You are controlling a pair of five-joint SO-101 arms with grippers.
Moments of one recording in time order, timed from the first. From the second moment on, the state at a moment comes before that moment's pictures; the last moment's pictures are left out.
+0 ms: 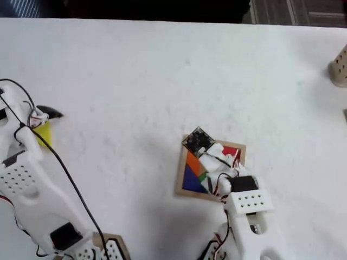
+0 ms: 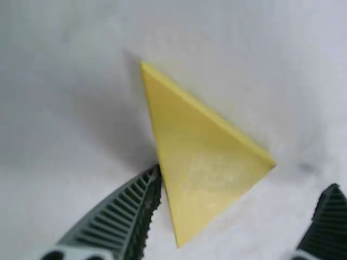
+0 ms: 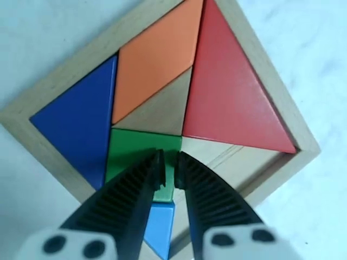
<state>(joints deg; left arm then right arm) -38.8 43.4 -22.2 81.0 20.5 -12.6 -51.7 78.5 47.9 38.2</state>
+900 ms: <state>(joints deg) -38.4 43.6 -26.8 80.4 26.6 -12.9 -51.7 78.5 47.9 38.2</state>
